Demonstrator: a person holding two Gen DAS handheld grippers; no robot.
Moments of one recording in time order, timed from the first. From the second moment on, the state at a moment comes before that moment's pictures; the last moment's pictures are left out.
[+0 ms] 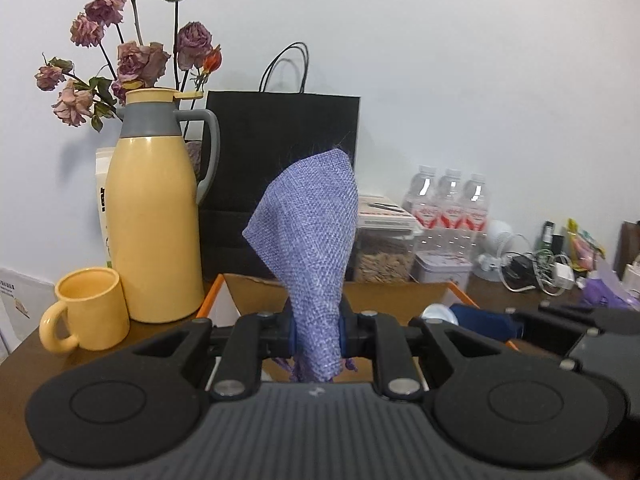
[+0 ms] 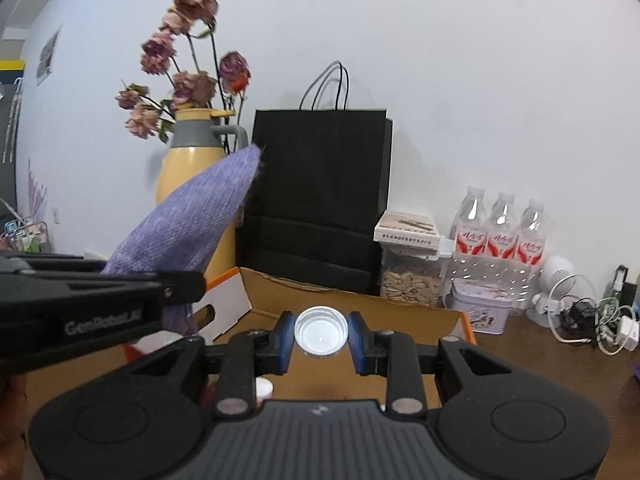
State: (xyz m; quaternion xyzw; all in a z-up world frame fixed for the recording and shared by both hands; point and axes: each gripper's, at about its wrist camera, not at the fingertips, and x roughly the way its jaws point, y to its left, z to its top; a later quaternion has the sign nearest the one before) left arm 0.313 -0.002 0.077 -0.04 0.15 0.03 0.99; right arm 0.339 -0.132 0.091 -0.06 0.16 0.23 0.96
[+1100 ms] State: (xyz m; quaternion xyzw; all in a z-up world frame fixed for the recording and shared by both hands) left arm 0.368 0.019 0.044 -0.04 0.21 0.07 0.97; right arm 0.405 -0.121 0.045 -0.04 0.25 0.19 0.95
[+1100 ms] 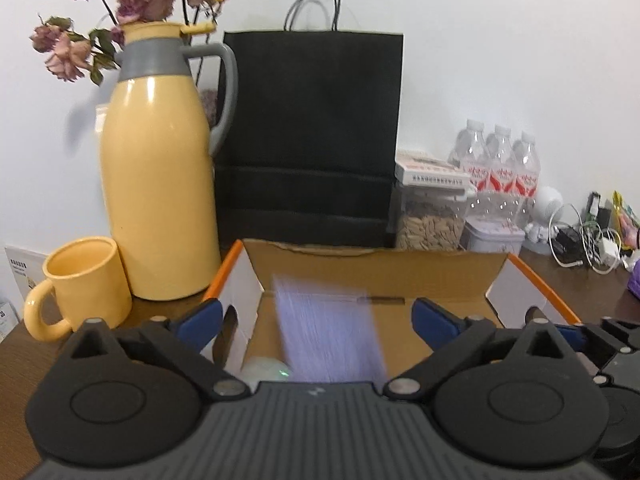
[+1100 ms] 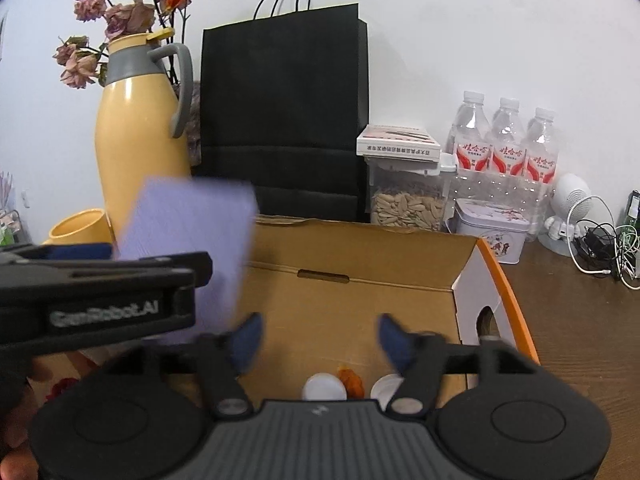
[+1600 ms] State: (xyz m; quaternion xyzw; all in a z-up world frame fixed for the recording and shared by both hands) left arm 0.346 0.023 0.068 -0.06 0.17 0.06 0.98; right arm 0.394 -0.133 0.060 -0.02 0.23 0.18 0.95
